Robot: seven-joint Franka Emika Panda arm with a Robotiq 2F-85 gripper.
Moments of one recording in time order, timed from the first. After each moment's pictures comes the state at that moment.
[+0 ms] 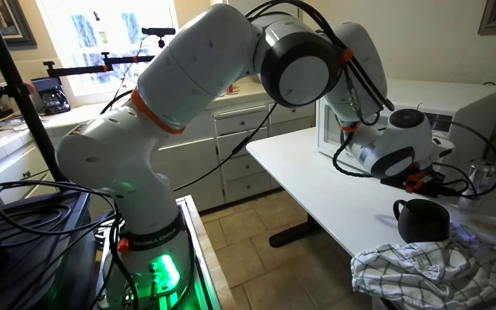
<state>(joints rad) -0.53 0.94 0.39 -1.67 -0.15 3.15 -0.57</state>
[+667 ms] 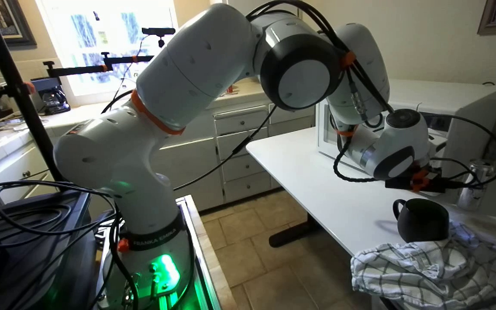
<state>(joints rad) -0.56 0.94 0.41 -1.68 -0.30 3.18 -0.68</state>
